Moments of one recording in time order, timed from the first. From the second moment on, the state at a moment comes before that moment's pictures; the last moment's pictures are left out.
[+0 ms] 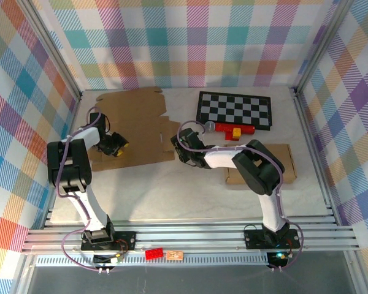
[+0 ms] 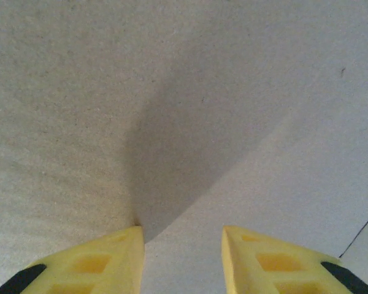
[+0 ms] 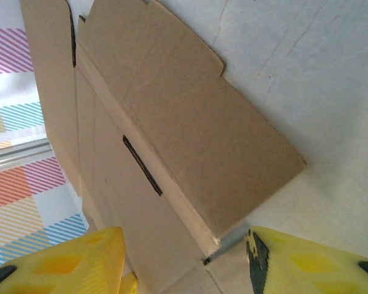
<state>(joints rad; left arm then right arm) 0.14 1.88 1.18 -0.56 0.35 -0.68 0.78 2.05 1.18 0.23 0.09 1.64</state>
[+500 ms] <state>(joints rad) 0.14 1.88 1.18 -0.55 0.37 -0.65 0.79 2.08 1.19 0.24 0.14 1.73</state>
